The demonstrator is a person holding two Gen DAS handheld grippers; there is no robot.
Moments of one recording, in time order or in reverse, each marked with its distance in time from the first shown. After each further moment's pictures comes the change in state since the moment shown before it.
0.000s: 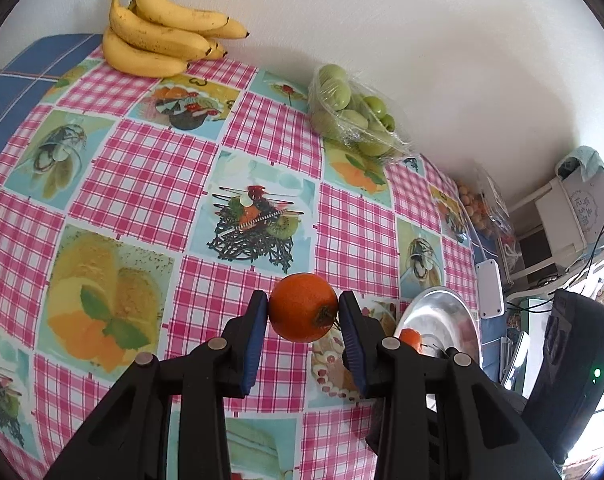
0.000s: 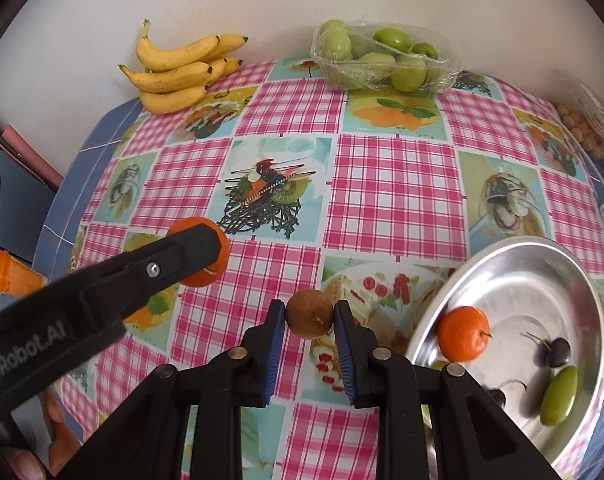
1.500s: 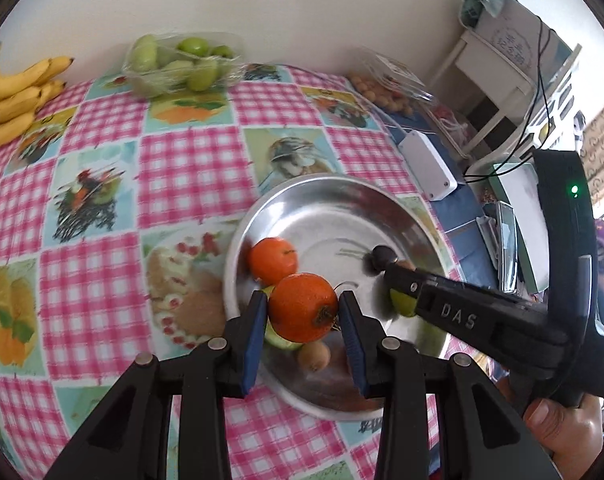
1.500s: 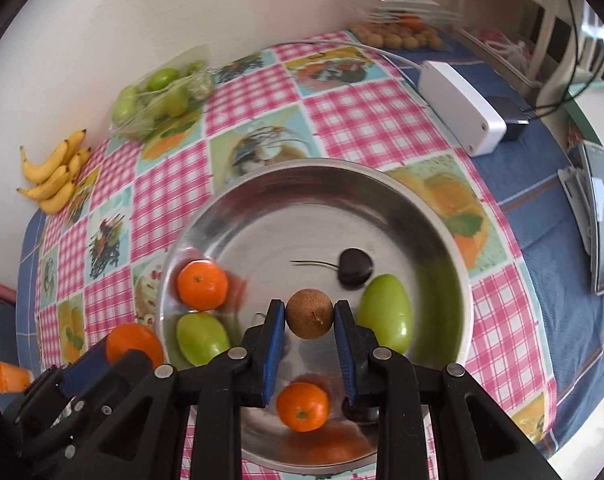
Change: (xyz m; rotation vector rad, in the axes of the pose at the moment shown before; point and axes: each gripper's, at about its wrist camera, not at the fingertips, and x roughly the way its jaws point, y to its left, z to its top) left arm 0.039 -0.145 -0.089 0.417 0.120 -0.056; right arm -0.050 -0.180 -0.066 0.439 -0.022 -0.156
